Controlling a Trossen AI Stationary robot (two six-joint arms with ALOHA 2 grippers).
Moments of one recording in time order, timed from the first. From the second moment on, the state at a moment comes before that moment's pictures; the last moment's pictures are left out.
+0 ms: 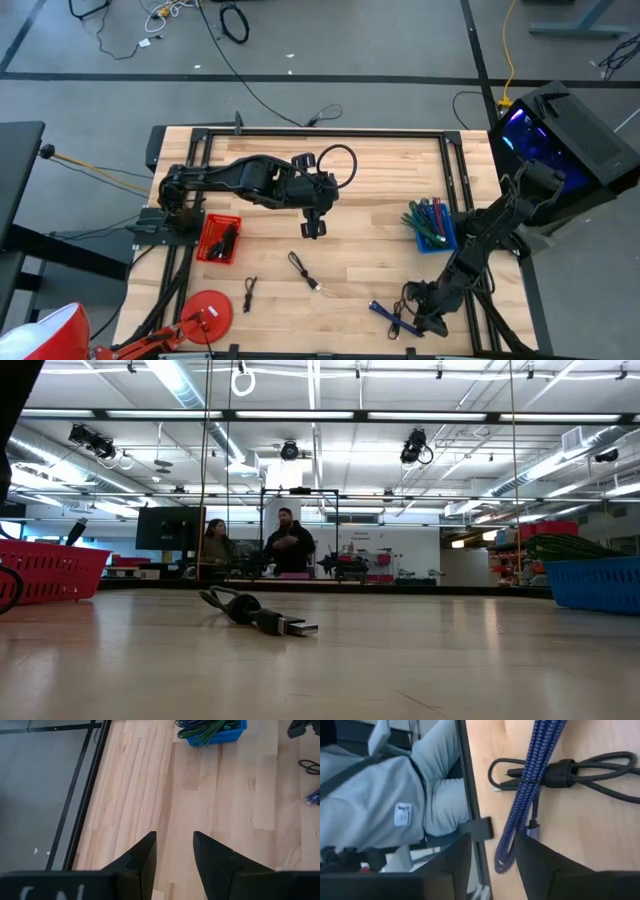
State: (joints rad) left arm -0.16 1.94 2.32 -1.34 -0.43 -0.13; right arm 0.91 1.41 0.46 0.25 -0.10 1.27
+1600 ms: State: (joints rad) left arm -0.16 1.94 2.32 -1.33 -0.42 -0.13; right arm 0.93 1.48 0.51 0.13 0.08 1.30
